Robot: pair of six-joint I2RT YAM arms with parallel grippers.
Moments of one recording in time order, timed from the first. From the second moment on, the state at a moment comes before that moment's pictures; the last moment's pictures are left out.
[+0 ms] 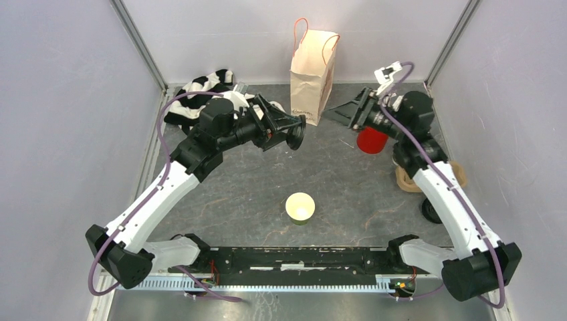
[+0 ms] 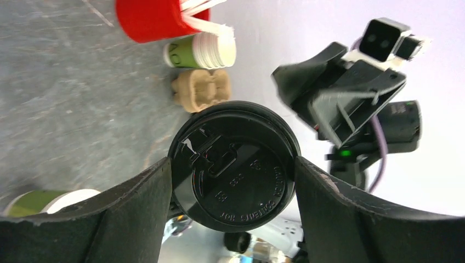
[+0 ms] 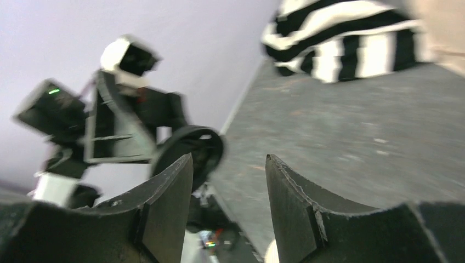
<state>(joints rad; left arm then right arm) -0.61 1.18 1.24 -0.30 0.32 -1.18 0.28 1.13 1.13 0.00 -0.68 0.87</state>
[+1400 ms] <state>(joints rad) -1.22 1.53 1.34 -0.86 -0.43 -0.78 0.16 0.92 1.20 -0.73 -0.42 0.20</state>
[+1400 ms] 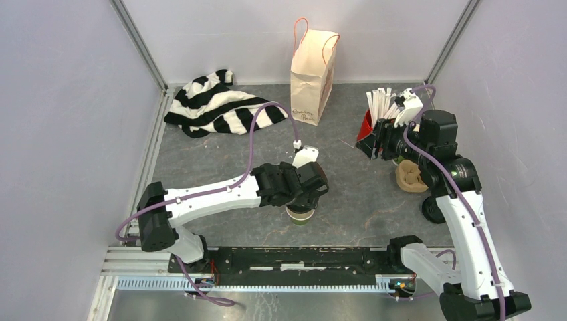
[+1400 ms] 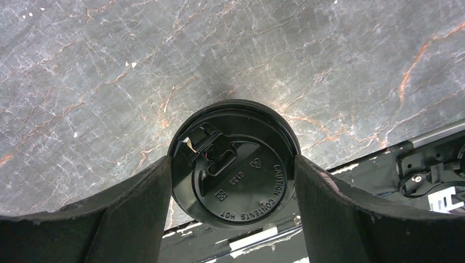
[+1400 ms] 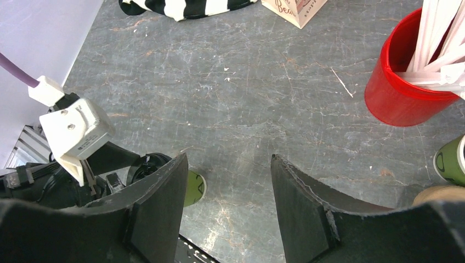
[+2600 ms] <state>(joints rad) -1.24 1.58 1.31 -0.86 -0.41 -0.76 0.17 0.92 1.15 -0.73 -0.43 0.20</state>
